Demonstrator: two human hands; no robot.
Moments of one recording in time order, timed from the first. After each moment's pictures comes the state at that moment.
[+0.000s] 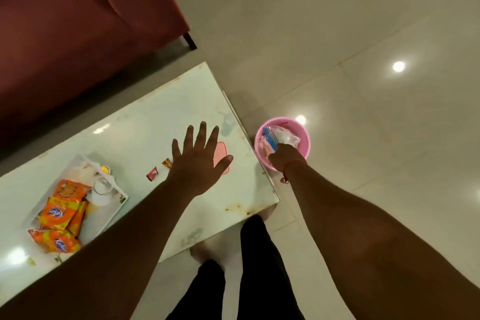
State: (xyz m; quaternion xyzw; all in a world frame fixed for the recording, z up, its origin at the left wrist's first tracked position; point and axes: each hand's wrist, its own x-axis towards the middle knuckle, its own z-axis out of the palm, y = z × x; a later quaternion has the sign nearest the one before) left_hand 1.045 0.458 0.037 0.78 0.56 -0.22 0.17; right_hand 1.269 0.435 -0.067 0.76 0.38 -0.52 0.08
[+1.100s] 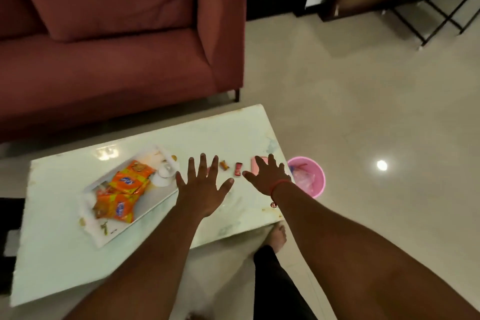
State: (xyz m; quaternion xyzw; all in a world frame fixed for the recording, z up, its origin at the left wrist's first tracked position) left_hand 0.880 0.311 0.140 0.69 0.67 -0.14 0.22; right_hand 1.074 0.348 0.101 0.71 0.58 -0.38 0.11
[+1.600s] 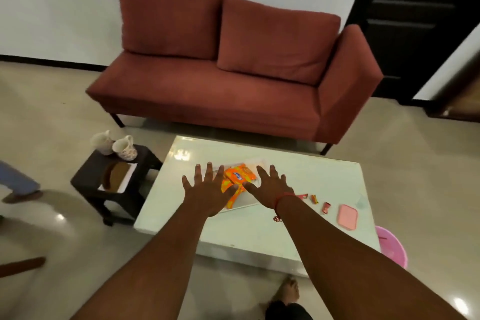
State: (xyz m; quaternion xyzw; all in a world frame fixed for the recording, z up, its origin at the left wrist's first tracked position) left_hand 0.577 0.136 0.250 0.55 0.81 -0.06 0.16; right_hand 0.745 0.230 0.246 0.55 0.76 -0.32 0.10
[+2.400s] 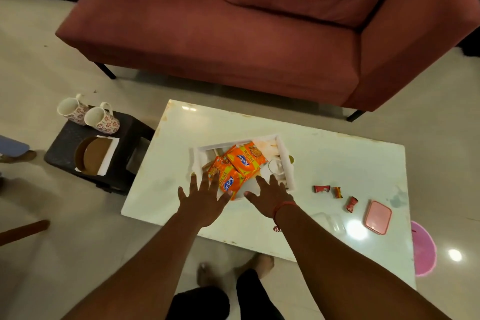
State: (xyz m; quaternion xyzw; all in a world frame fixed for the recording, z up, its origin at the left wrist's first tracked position) left_hand 0.530 0.218 0.107 0.49 0.81 -0.13 0.30; right_hand 0.699 0.322 0.086 0.51 0.75 -0.35 0.24
